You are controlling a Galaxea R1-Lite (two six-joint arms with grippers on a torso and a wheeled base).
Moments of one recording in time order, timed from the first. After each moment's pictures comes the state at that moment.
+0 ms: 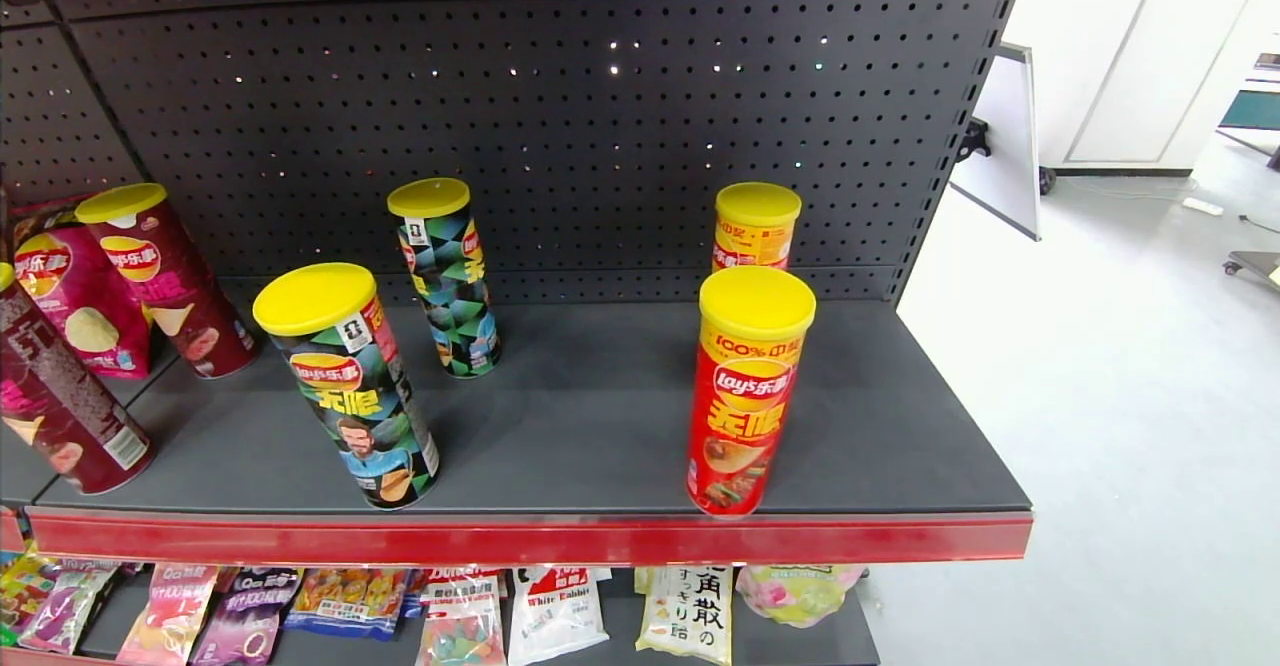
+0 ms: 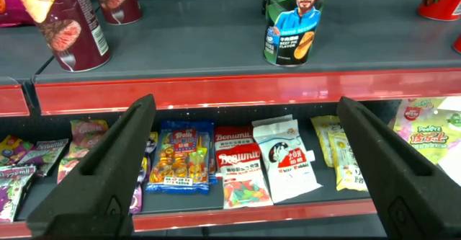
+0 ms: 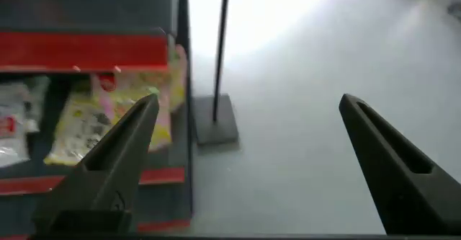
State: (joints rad) left arm 0.00 0.00 0.00 0.00 -0.06 0.00; right arm -0.12 0.12 -0.05 -0.01 0.14 -0.11
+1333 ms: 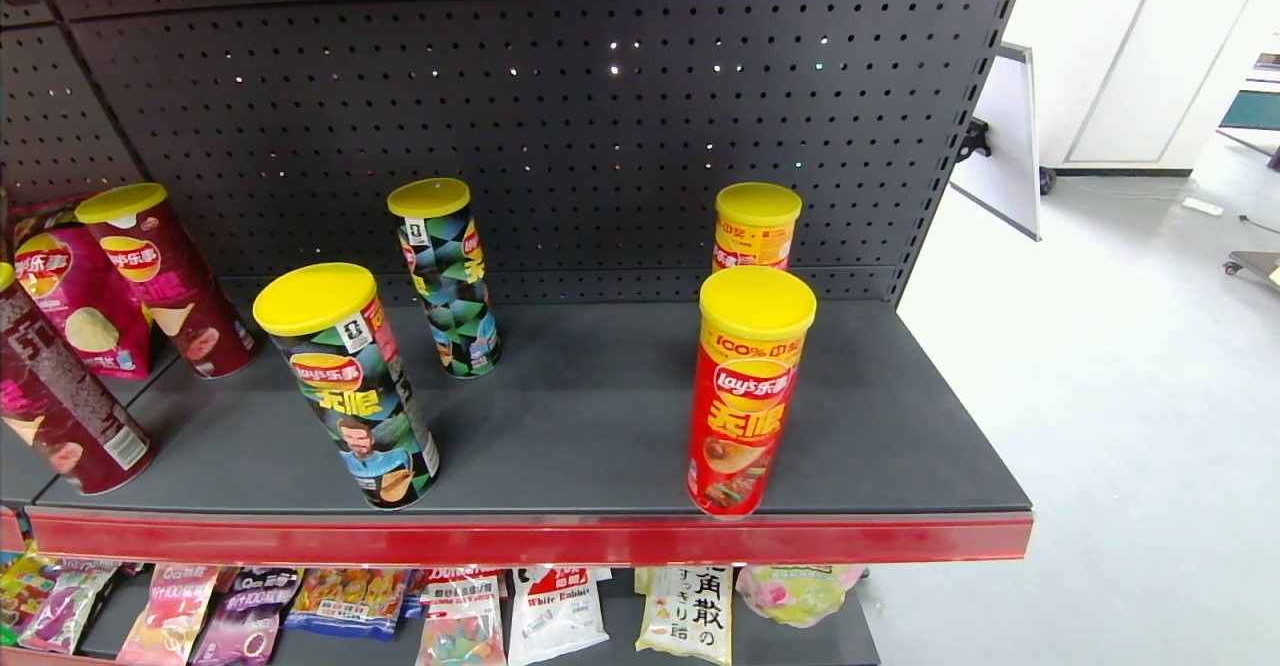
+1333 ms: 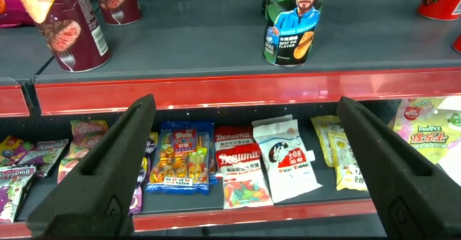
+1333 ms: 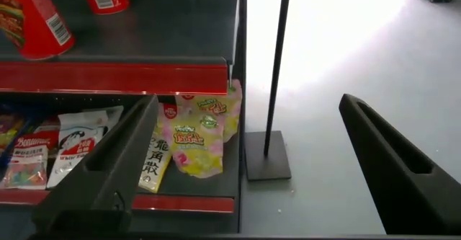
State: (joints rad) left arm 0.00 0.00 0.00 0.00 -0.06 0.01; right arm 0.00 0.00 0.00 0.00 0.04 -0.01
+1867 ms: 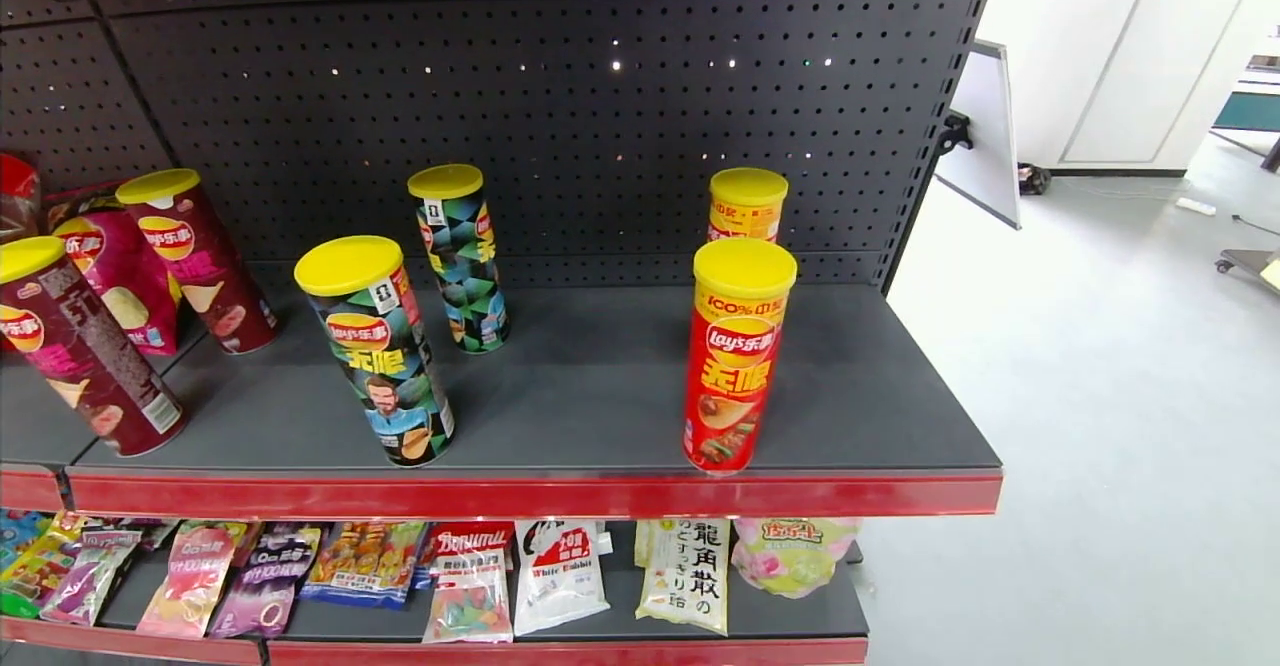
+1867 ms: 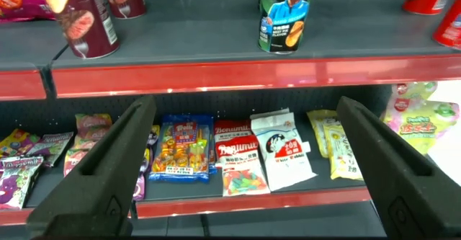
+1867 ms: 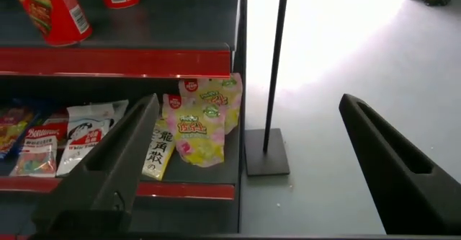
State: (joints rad) left arm 0.00 0.00 0.00 0.00 -0.06 0.01; right arm 0.00 0.00 0.00 0.00 0.04 -0.01
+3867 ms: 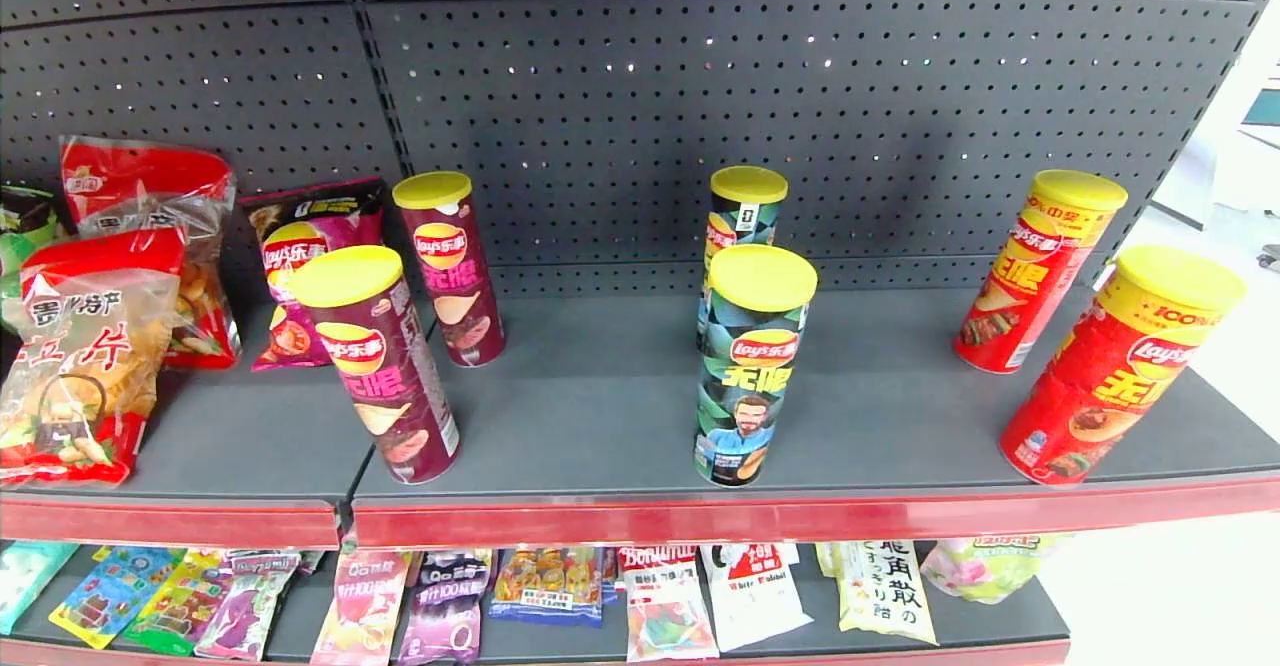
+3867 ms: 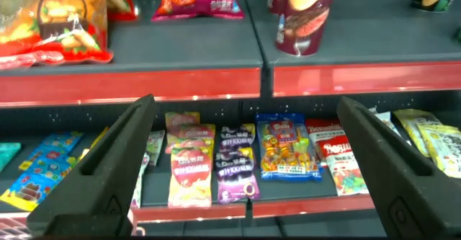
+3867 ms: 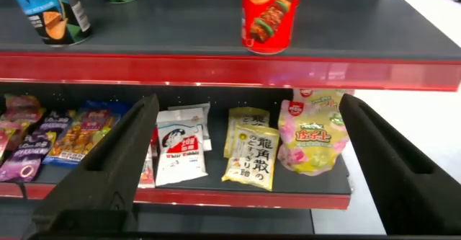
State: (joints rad) left arm 0.00 0.00 0.00 0.00 -0.06 0.01; right arm 0.00 0.00 0.00 0.00 0.04 -0.01
